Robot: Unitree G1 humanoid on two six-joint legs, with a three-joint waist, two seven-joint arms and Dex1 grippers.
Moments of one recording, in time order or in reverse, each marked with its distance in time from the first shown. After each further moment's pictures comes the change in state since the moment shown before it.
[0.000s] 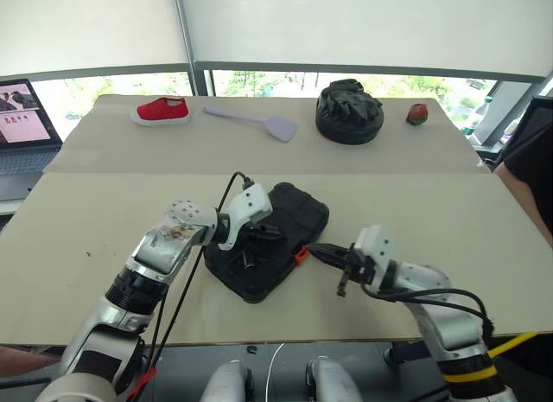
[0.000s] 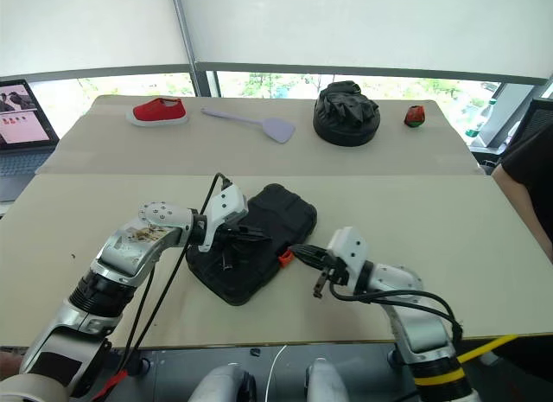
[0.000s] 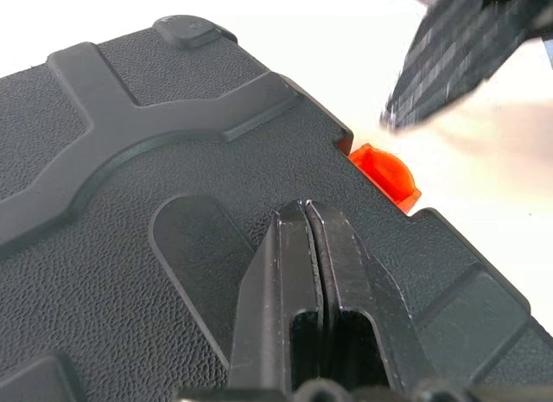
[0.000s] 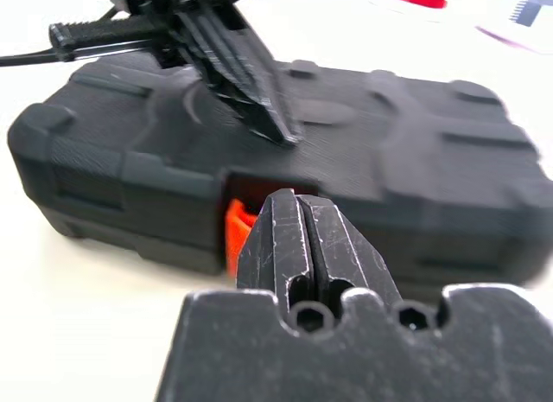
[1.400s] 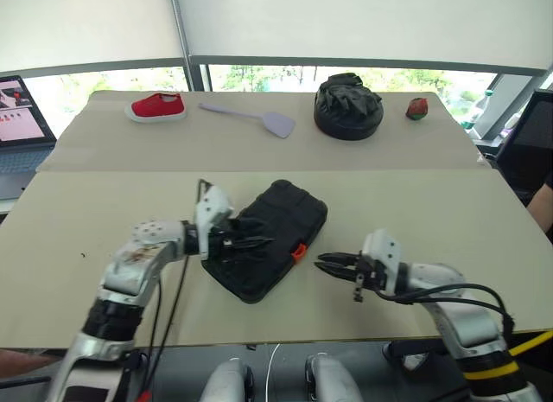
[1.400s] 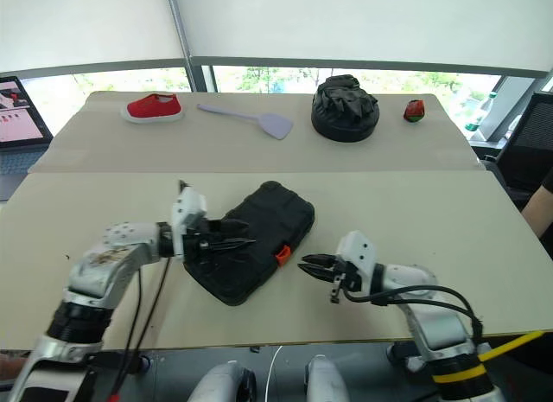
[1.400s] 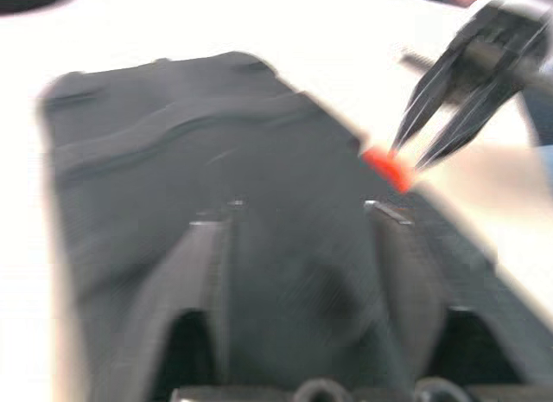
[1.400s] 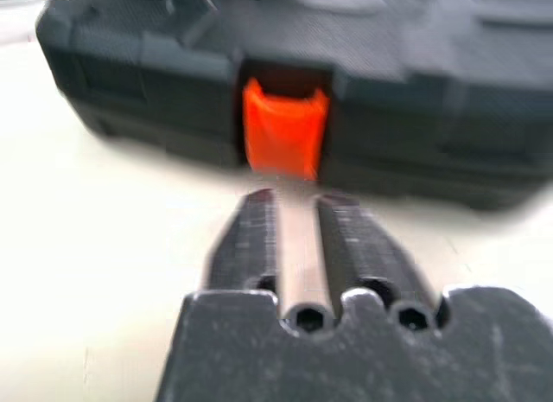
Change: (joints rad) left arm 0.281 0.107 0.377 -0.065 -0.179 -0.180 -0.029; right arm -0.015 -0.165 -0.050 0.058 0.037 0.026 0.155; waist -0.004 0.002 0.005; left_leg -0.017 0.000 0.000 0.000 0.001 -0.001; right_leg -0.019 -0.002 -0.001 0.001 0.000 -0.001
